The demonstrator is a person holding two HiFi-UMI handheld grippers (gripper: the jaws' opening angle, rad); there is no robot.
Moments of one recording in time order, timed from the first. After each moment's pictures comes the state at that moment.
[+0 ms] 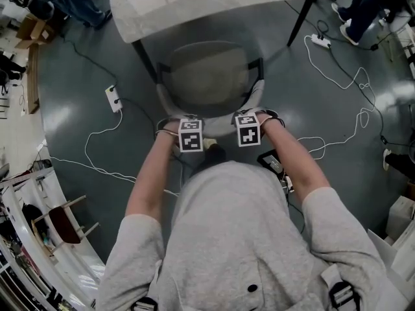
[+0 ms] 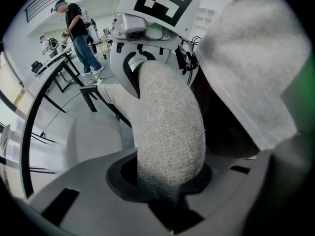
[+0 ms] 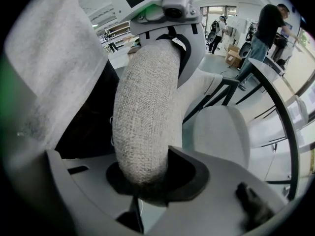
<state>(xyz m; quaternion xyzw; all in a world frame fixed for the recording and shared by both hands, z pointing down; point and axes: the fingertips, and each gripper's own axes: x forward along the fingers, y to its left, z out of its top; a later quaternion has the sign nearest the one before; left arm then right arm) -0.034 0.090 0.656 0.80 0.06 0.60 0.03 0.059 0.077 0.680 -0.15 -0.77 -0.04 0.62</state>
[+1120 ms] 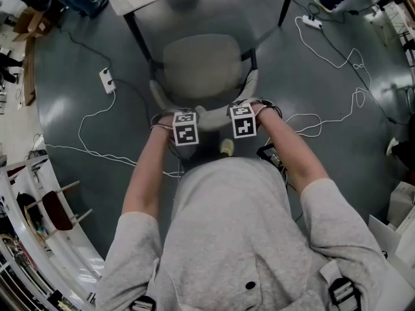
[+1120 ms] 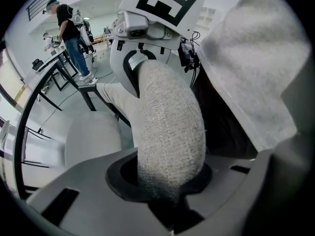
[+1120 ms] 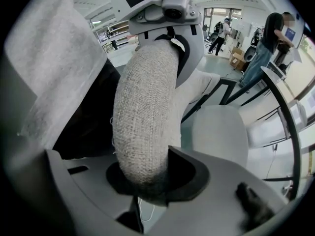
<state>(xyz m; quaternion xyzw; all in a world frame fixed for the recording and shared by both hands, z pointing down) -0.002 0.240 0.658 0.80 0.05 0.60 0.04 0.091 0.221 0.681 -0.15 -0.77 -0.06 0.62</state>
